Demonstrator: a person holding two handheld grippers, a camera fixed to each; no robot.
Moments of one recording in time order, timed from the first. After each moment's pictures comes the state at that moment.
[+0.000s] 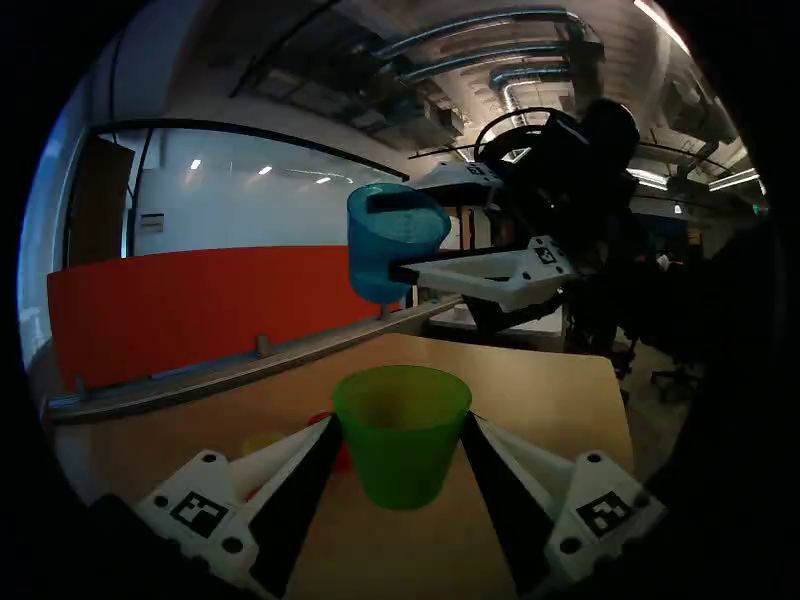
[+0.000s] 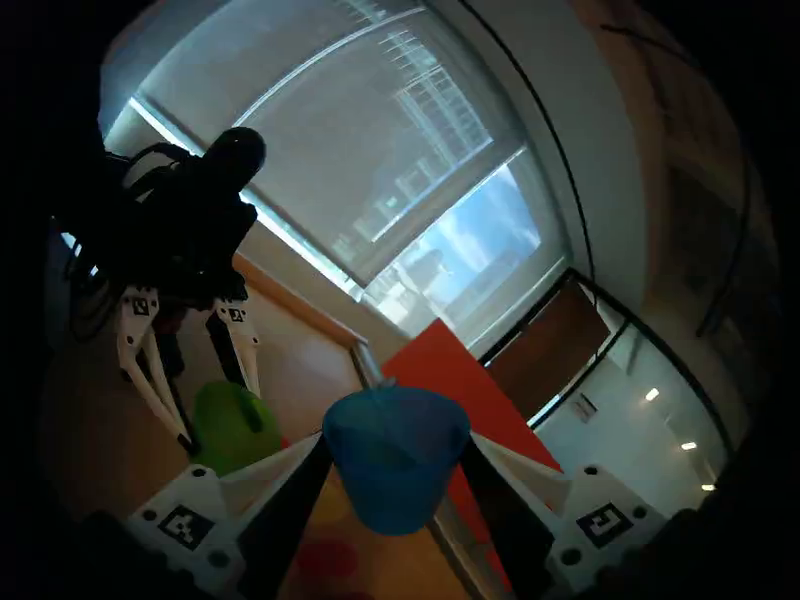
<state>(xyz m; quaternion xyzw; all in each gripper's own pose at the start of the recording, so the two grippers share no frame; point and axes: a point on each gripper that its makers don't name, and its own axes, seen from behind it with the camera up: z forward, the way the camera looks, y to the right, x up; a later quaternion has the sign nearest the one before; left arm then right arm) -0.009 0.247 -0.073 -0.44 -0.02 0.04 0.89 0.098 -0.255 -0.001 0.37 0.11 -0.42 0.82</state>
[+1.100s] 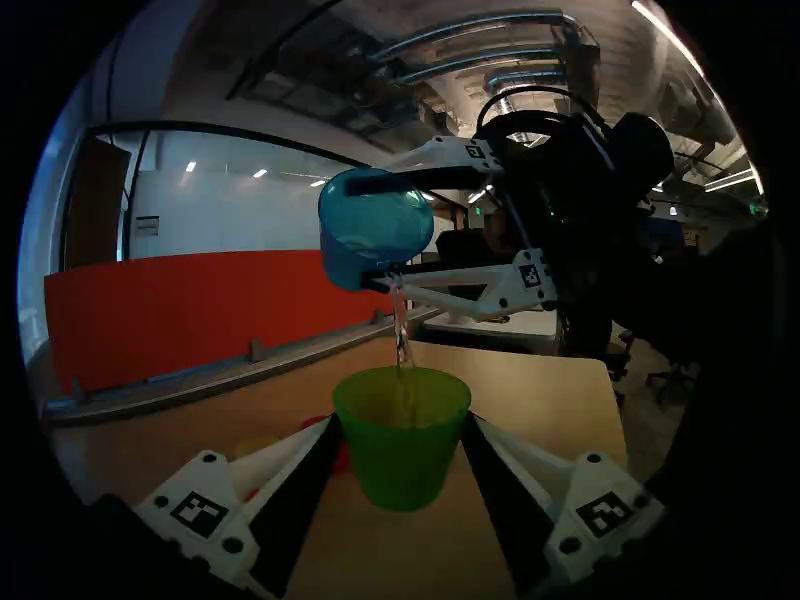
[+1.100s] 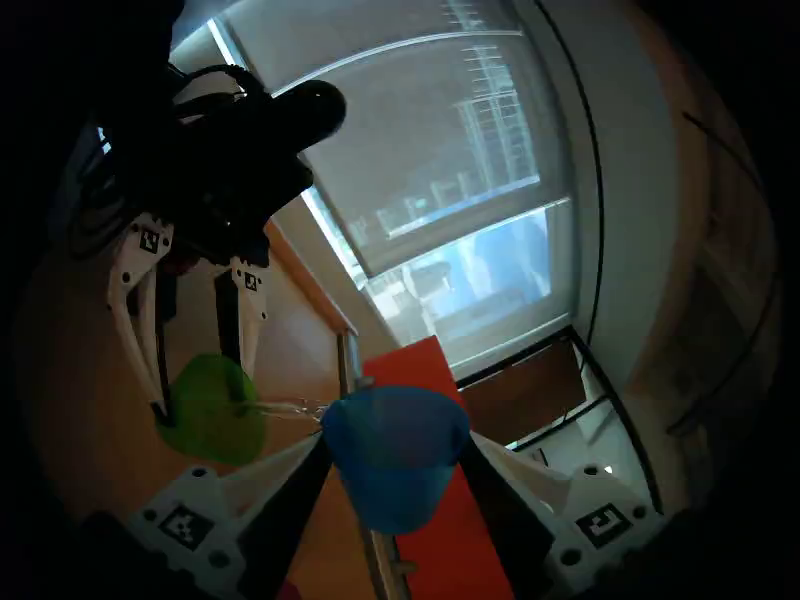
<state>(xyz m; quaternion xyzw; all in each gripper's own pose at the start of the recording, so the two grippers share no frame) -0.003 0.252 -0.079 -0.45 -0.01 0.04 0.89 0.114 -0.277 0.000 0.34 0.17 -0.55 0.75</state>
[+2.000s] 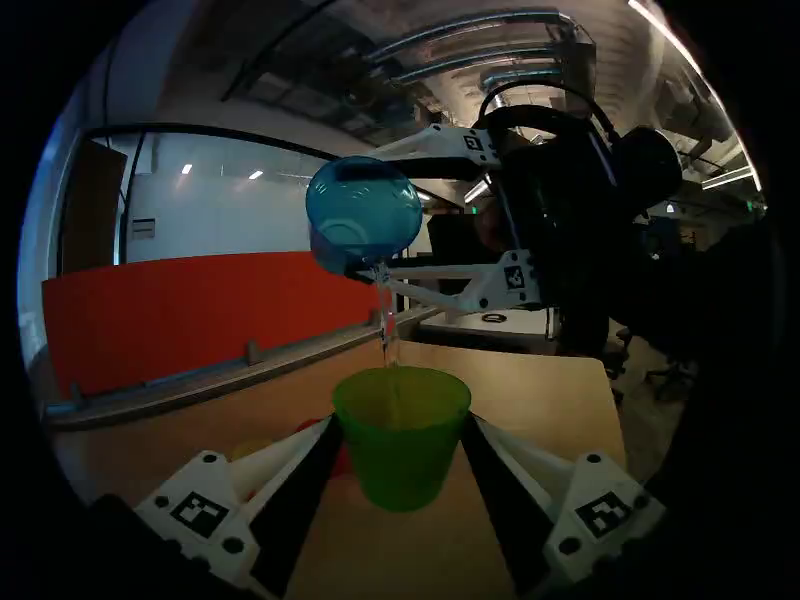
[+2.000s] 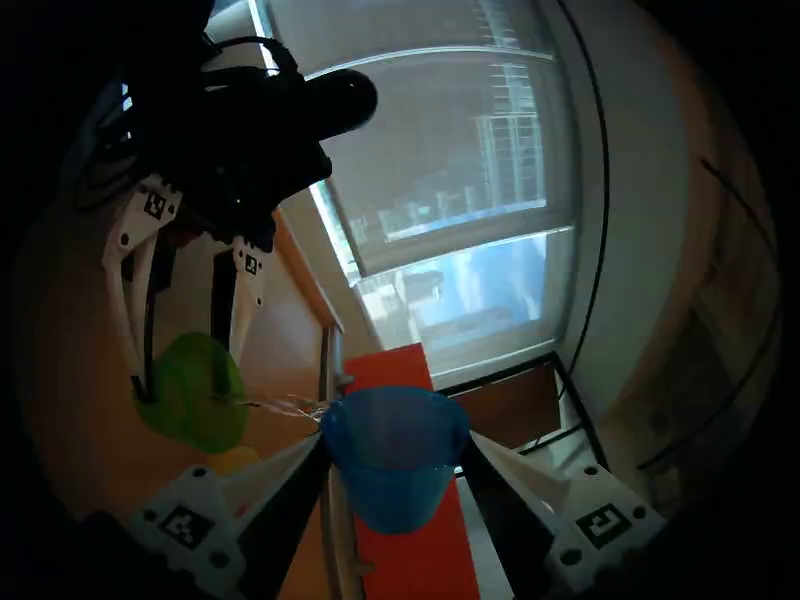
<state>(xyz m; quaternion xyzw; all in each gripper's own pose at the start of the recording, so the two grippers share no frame) -0.002 0.259 -0.081 -0.46 -0.01 0.04 0.89 0.129 -0.277 0.005 0.31 0.20 -0.59 0.71</state>
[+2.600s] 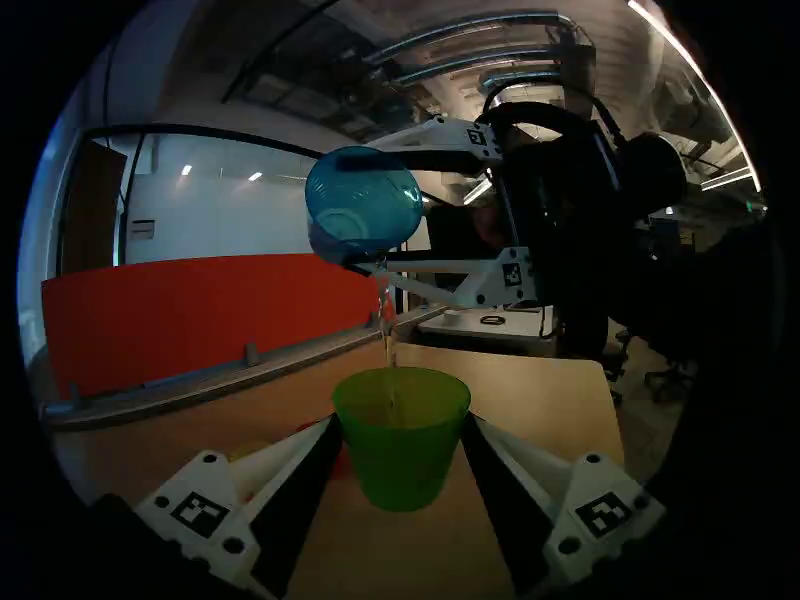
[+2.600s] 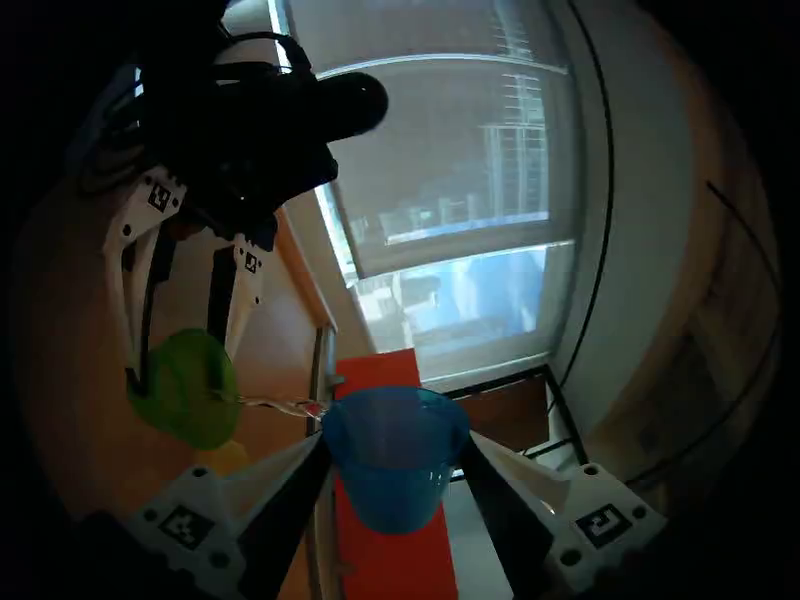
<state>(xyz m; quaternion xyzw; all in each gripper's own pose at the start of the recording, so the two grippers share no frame) -0.001 0.260 -0.081 -0.46 -0.01 0.04 0.89 0.138 -0.281 0.000 0.30 0.22 -0.61 0.69</state>
